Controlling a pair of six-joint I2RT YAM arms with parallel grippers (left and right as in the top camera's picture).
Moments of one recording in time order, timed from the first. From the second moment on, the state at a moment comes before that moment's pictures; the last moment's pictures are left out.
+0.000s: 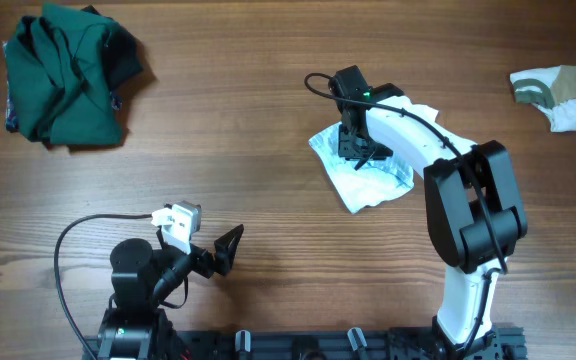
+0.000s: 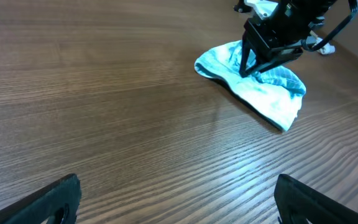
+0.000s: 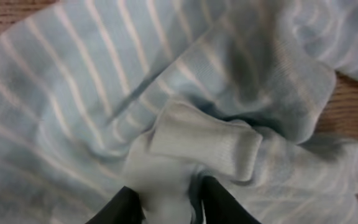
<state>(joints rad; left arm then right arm) -0.04 0.38 0.05 -0.13 0.54 -0.10 0.39 2.09 1.44 -0.85 0.23 0.43</state>
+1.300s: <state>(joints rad) -0.04 0.38 0.05 -0.13 0.54 -0.10 0.36 2.05 1.48 -0.99 0.32 0.49</state>
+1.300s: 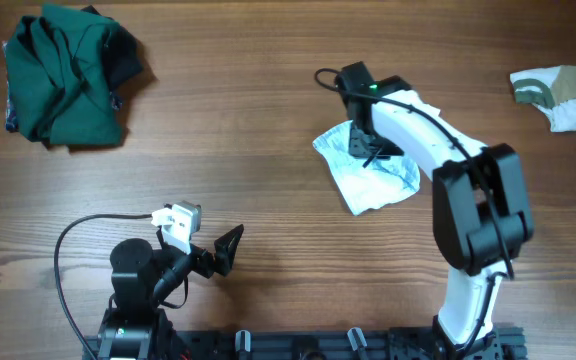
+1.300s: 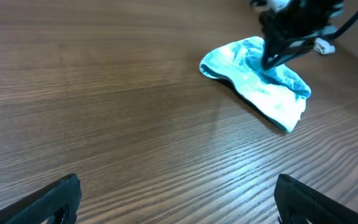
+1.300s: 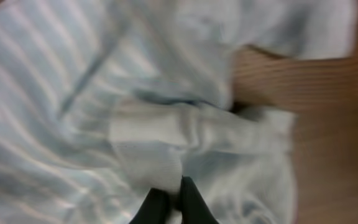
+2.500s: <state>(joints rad) -0.04 0.38 0.05 -0.13 0.54 -0.10 -0.05 1.97 1.48 -1.17 0.50 0.56</state>
